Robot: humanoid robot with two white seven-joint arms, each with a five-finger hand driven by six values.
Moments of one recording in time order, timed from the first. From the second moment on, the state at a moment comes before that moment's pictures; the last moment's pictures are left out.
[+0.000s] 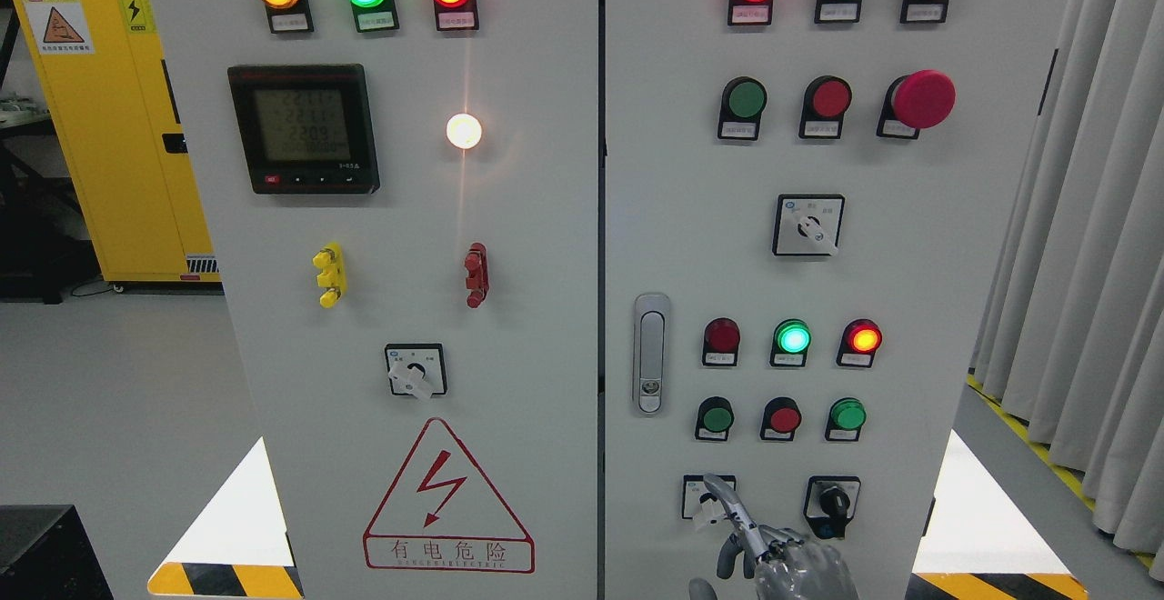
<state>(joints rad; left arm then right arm) 0.06 -0.10 -0.10 -0.13 0.08 -0.05 -0.06 -0.09 0.04 0.09 -1.80 1.12 -0.34 -0.17</state>
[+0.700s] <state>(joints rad) 0.06 -0.10 -0.10 -0.13 0.08 -0.05 -0.06 -0.16 0.01 0.08 -1.75 1.16 -0.31 -0.16</state>
